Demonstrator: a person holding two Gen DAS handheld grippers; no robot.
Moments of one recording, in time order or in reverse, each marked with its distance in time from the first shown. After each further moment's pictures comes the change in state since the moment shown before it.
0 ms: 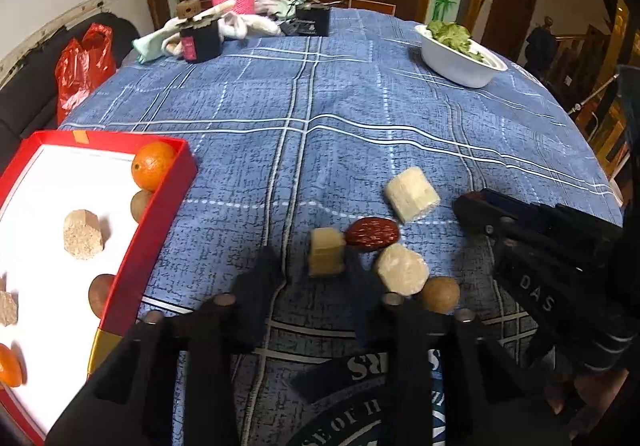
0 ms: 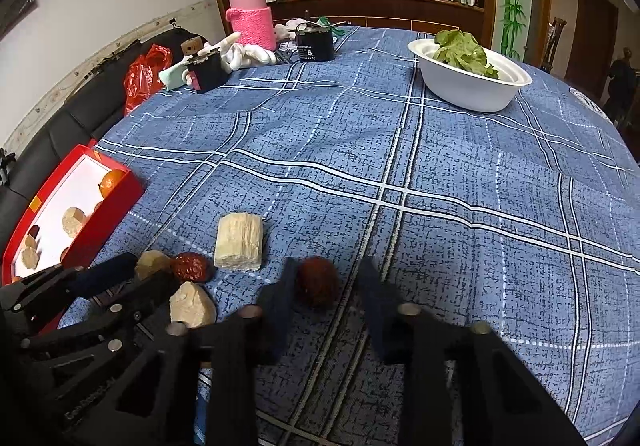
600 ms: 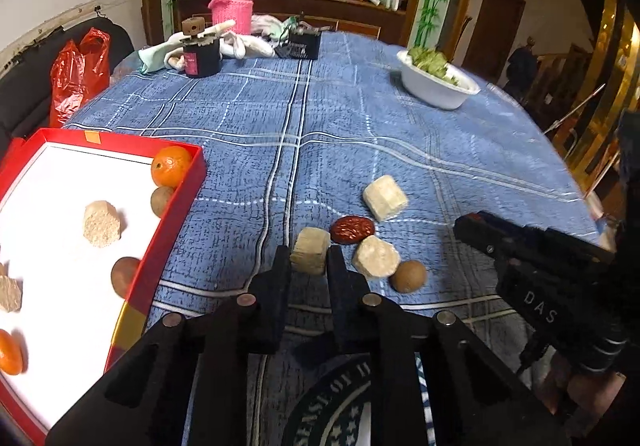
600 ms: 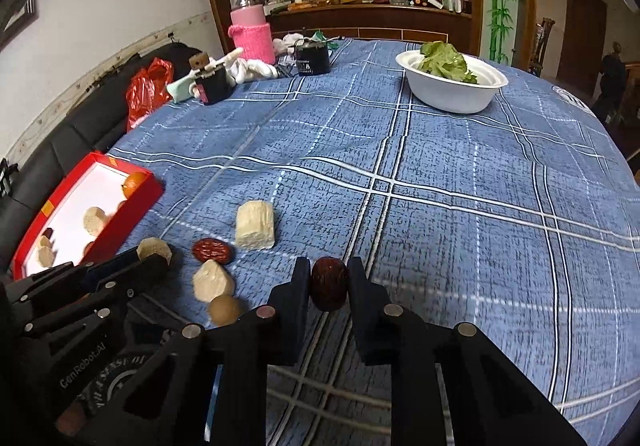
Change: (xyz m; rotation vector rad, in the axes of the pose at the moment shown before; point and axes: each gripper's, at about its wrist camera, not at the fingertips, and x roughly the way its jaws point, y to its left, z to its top) left arm -0.035 0.019 -0.012 -0.034 -0.087 -0.102; right arm -0.037 0.003 -0.018 0.037 -0.047 0.001
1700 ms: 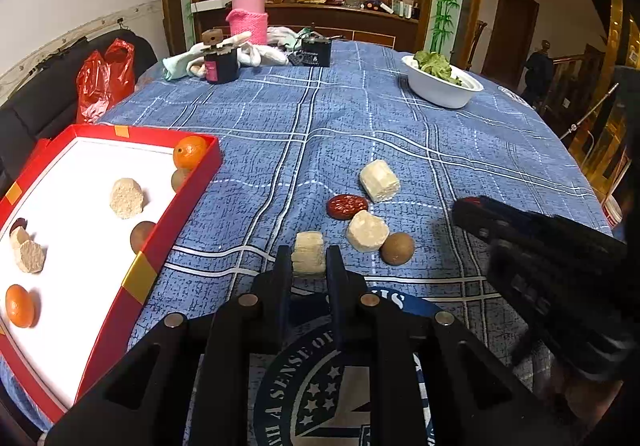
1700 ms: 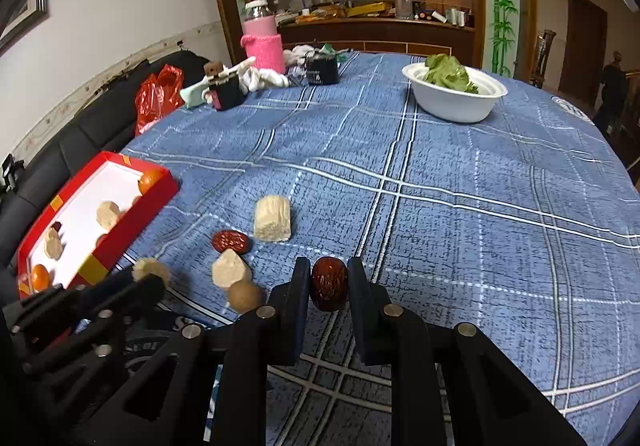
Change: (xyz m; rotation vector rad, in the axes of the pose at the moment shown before) left arm -0.011 -0.021 -0.021 -0.002 -0.028 0.122; right arm -0.016 0.009 -0.011 -0.018 -0.057 0.003
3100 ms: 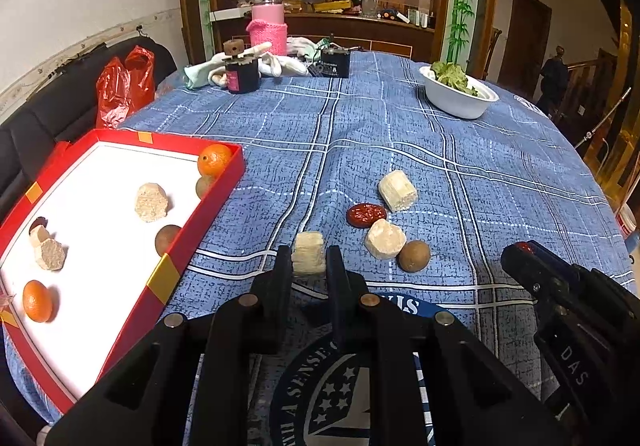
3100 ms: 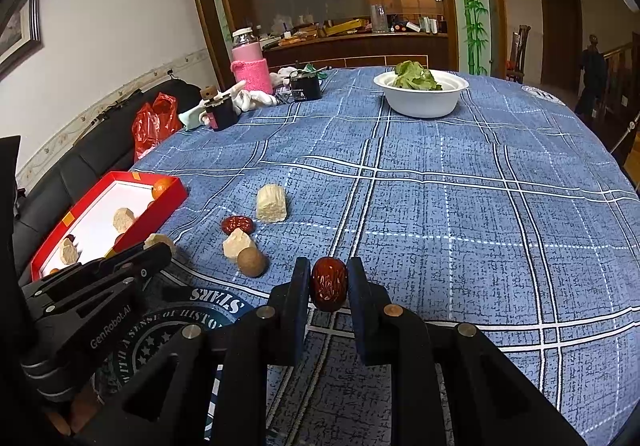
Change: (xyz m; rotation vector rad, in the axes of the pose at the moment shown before) left arm -0.011 0.001 -0.001 -0.008 -0.051 0.070; right arm -0.038 -0.010 -0.034 0.082 -0.077 -0.010
